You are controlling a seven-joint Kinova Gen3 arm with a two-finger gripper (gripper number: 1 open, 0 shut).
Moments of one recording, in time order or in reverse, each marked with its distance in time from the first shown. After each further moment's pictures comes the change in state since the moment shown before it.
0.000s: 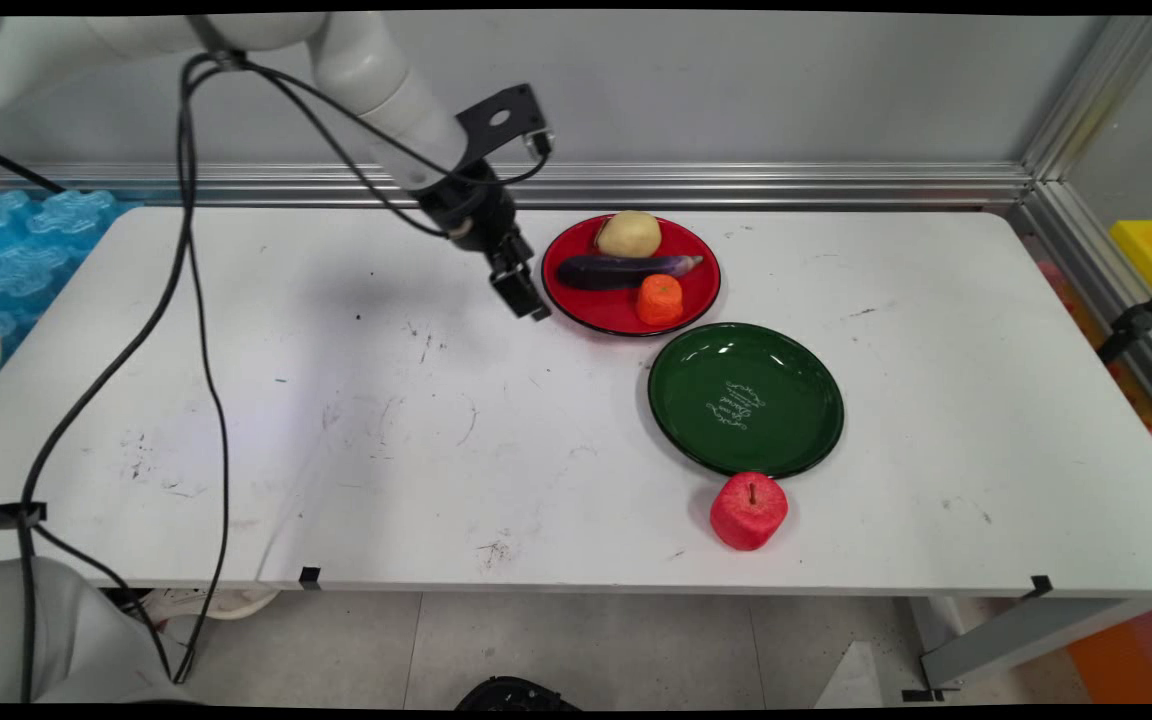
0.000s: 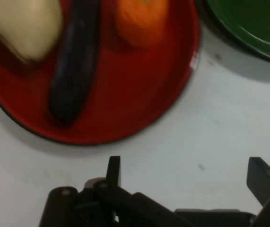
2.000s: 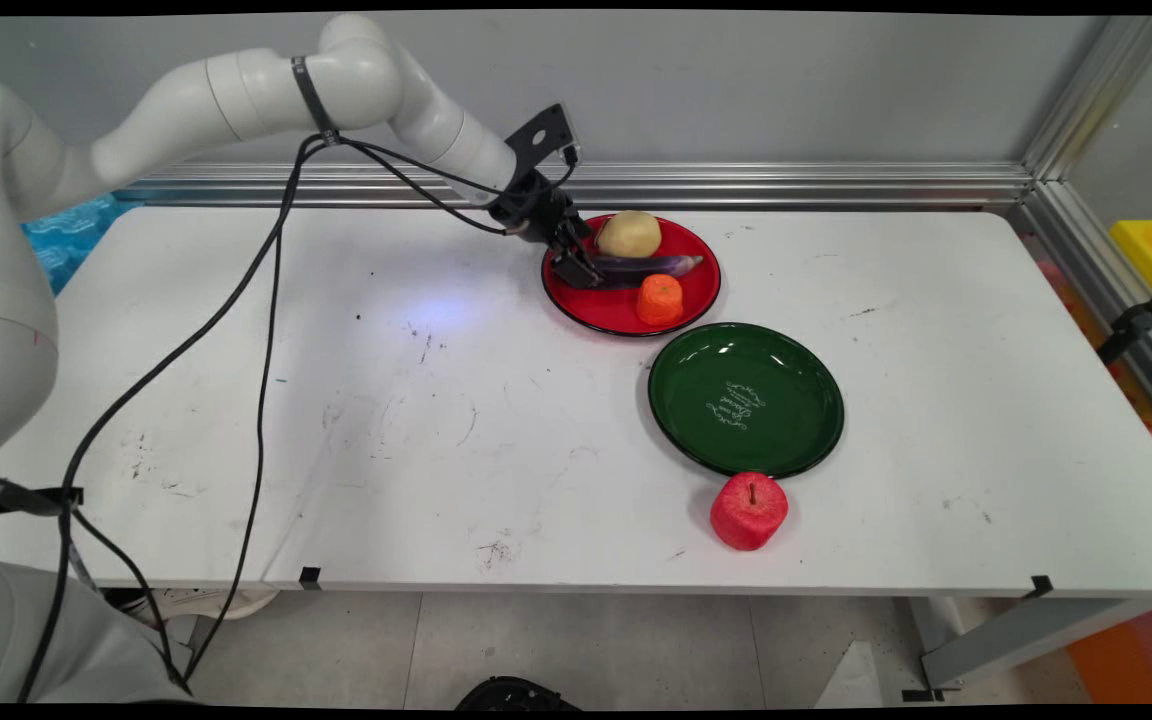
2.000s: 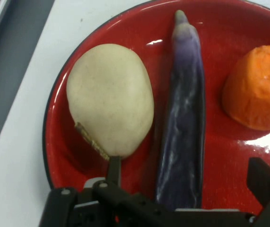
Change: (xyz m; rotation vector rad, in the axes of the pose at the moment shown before) arm -0.007 -0.099 0.121 0.006 0.250 0.052
